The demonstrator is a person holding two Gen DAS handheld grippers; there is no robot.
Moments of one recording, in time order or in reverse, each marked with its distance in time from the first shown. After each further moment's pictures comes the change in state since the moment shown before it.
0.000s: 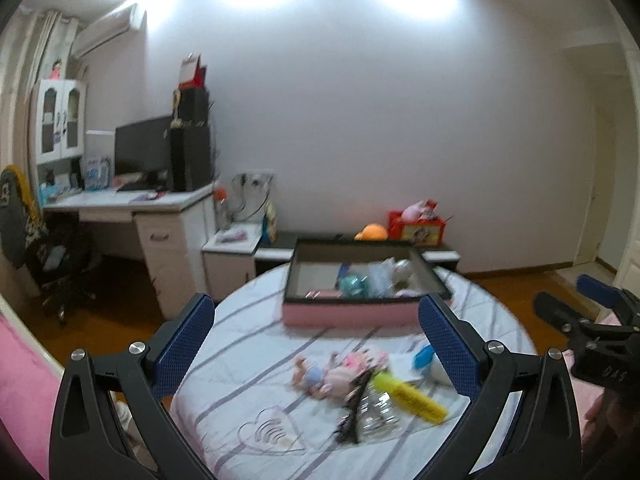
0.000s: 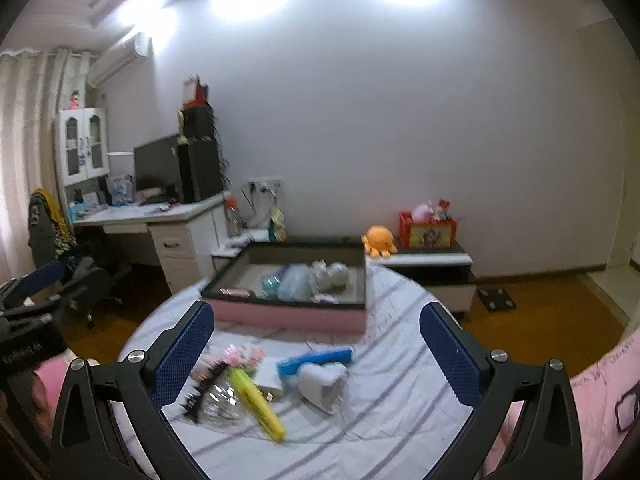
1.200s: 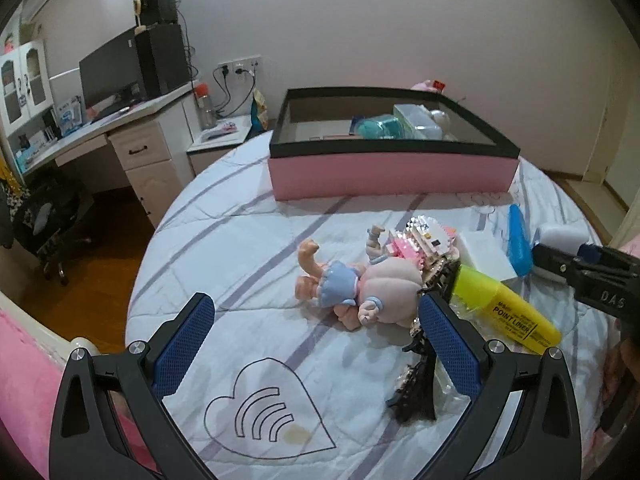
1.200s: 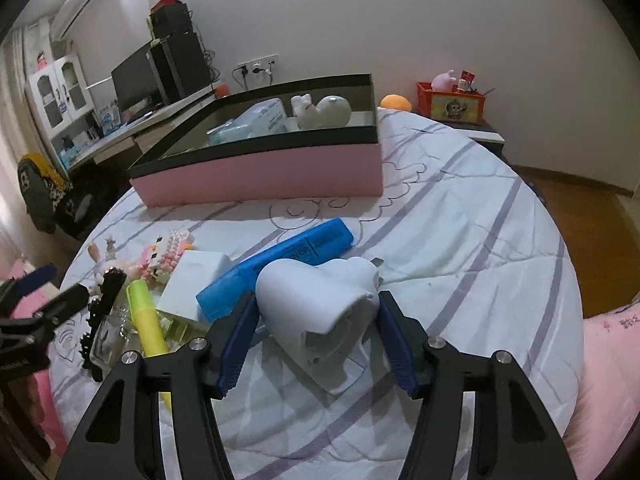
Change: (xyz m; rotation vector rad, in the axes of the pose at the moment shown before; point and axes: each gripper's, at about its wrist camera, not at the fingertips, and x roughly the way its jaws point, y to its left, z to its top) left arm 0.139 0.002 -0.086 0.095 0.395 -0.013; right arm 0.148 -0.041 -0.083 0.082 0.424 0.088
